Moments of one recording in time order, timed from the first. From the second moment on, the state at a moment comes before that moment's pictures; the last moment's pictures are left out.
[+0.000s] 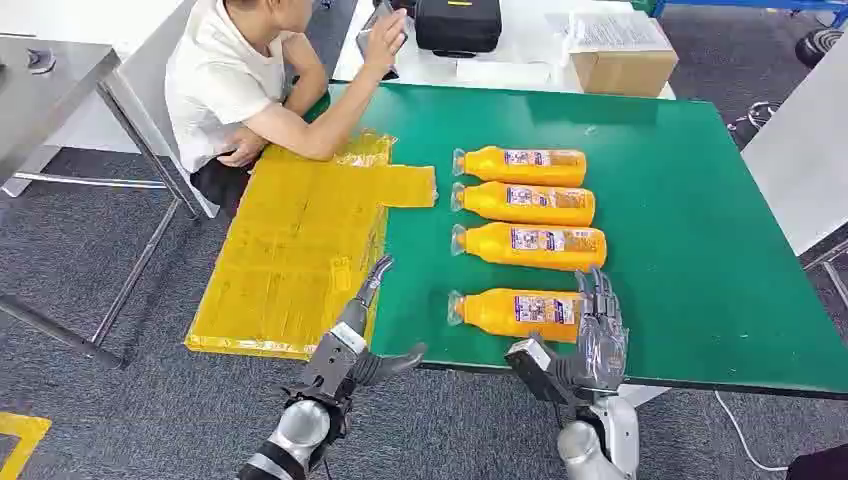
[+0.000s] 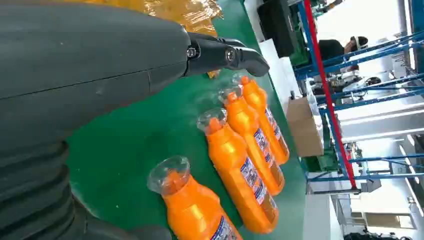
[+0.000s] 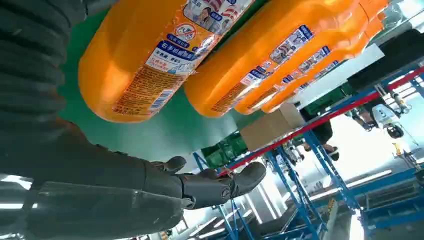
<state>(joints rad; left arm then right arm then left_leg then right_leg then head) -0.19 -0.24 -0.38 -1.04 -0.03 0.24 -0.51 -0.09 0.17 -0.14 -1.12 1.04 -0.69 -0.58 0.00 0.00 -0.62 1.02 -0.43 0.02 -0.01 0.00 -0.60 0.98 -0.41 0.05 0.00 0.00</state>
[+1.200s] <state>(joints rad) -0.23 -0.24 -0.40 -0.98 0.01 0.23 -0.42 -0.12 0.00 0.06 -1.06 1.16 -0.69 -0.39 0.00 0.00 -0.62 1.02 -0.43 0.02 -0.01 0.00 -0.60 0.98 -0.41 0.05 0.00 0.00</state>
